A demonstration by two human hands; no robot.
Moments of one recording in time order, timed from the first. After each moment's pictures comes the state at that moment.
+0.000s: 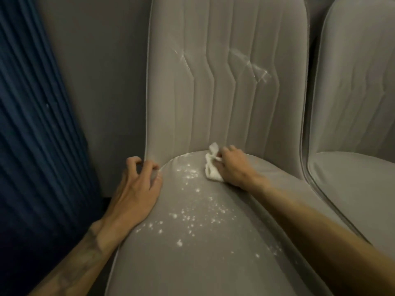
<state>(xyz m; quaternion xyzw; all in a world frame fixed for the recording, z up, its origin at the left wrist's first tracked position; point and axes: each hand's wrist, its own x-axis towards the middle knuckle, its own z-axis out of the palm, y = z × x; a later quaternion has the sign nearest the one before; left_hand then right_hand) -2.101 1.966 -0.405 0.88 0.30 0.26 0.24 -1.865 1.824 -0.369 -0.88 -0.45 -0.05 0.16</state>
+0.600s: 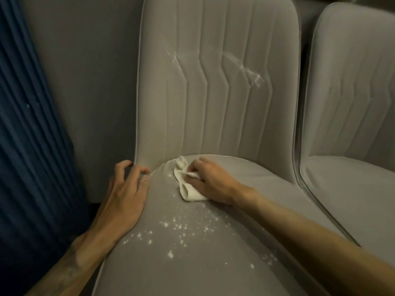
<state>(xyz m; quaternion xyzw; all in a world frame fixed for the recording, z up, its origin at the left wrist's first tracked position) -2.095 1.972 -0.414 0.86 0.31 0.29 0.29 -1.898 1.829 -0.375 -0.80 -0.56 0.01 0.21</state>
